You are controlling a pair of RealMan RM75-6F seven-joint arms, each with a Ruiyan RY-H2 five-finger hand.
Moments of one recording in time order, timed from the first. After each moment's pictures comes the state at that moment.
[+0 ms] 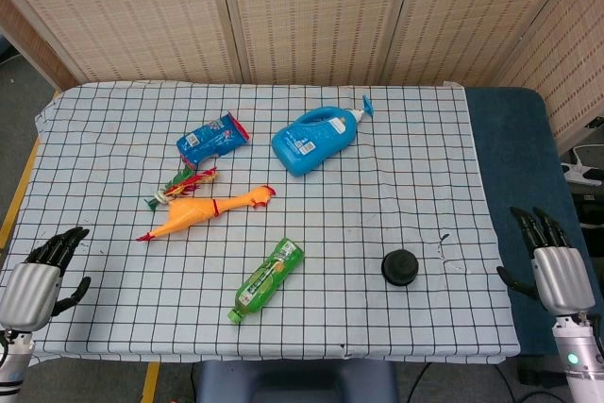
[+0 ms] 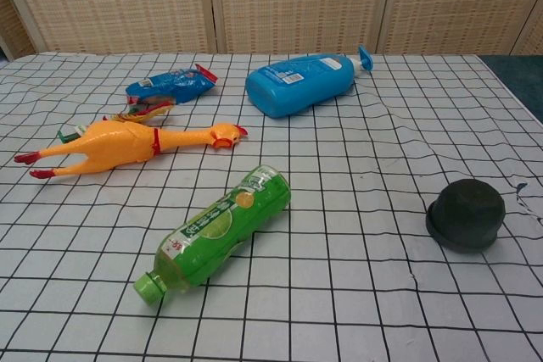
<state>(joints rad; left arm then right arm) -0.13 -1.21 -0.04 -1.45 1.59 1.53 0.08 0.10 -1.14 0.08 -1.57 -1.49 1.47 0.02</state>
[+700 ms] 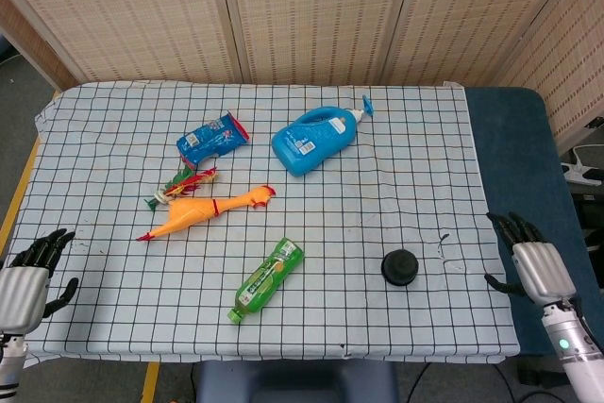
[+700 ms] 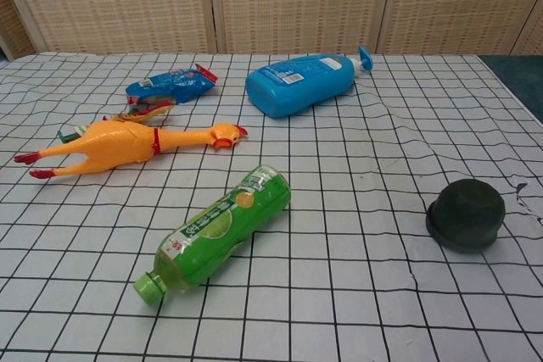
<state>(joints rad) -0.11 -1.20 -0.04 -1.49 1.54 1.53 0.11 0.19 -1.09 0.05 -1.57 -1.46 1.24 0.10</state>
